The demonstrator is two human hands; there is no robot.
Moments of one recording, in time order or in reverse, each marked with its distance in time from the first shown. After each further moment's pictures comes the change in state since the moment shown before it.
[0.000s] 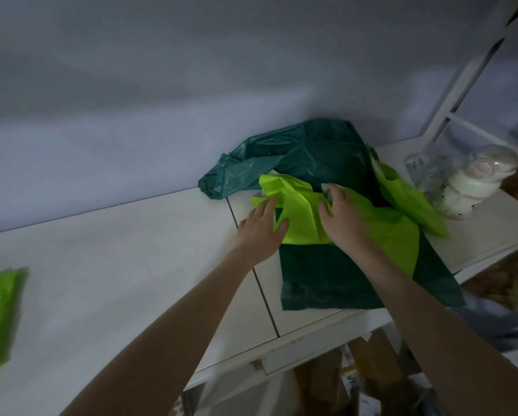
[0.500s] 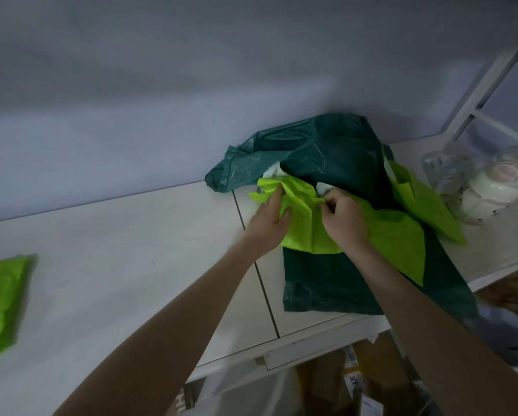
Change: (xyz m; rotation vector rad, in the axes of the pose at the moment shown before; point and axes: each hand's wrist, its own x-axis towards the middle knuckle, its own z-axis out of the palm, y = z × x) left_hand 0.012 0.003 0.004 -0.388 0.007 -0.054; right_hand 0.010 -0.001 0.014 0.148 0.059 -0.002
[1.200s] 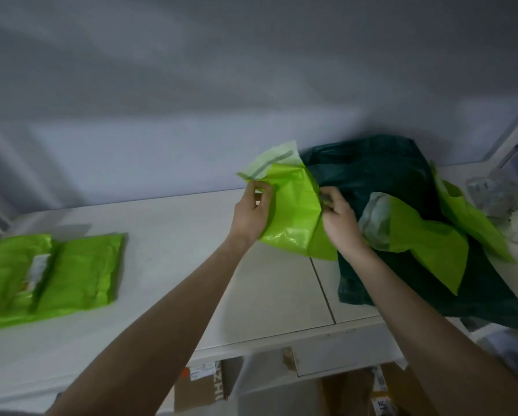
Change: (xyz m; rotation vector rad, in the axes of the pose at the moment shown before) left_hand -0.080 -0.024 -0.125 -0.332 0.441 -0.117; right_hand -0.056 -0.116 0.039 0.431 -0.170 -0.015
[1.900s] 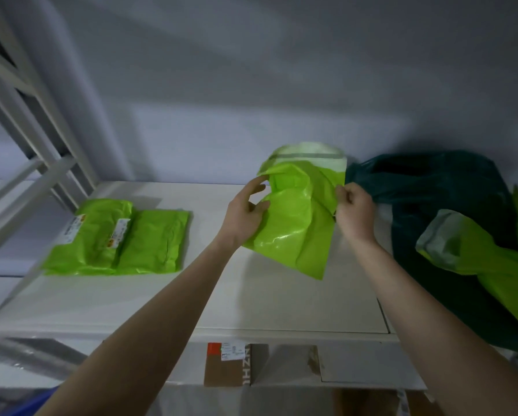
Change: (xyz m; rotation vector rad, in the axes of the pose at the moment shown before) left_hand -0.019 -0.042 -0.124 0.022 0.079 0.049; right_hand 0.000 -0.044 0.088 -0.093 0.184 -0.181
